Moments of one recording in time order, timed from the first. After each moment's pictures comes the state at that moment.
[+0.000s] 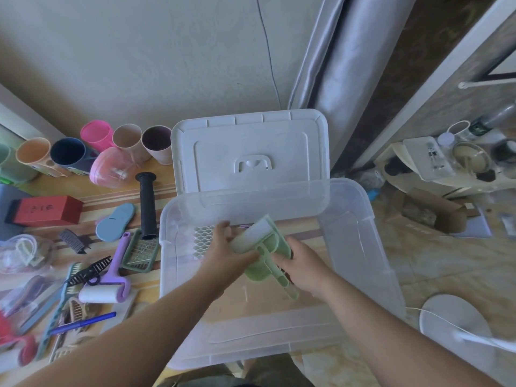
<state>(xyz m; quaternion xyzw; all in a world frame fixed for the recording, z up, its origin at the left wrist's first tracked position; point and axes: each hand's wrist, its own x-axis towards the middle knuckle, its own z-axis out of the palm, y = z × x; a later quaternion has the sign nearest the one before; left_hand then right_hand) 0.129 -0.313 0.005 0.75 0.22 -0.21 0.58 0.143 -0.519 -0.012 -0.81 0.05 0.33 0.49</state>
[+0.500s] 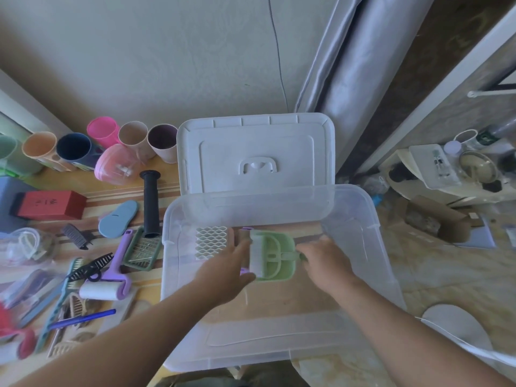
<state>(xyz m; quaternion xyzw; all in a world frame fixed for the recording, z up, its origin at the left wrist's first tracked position) 0.122 -0.296 -0.013 0.93 -0.04 -0.28 0.23 0.169 -0.558 -0.039 -0.96 -0.11 0.25 0.10</state>
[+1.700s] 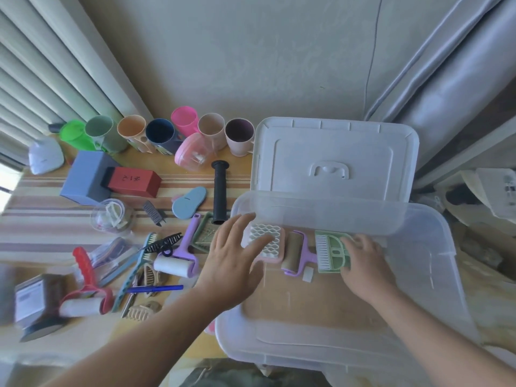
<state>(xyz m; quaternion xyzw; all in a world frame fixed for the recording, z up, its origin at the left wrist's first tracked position) 0.065 -0.177 0.020 0.97 -0.05 0.03 0.22 0.160 -0.490 -0.056 -0.97 -0.07 0.21 0.08</state>
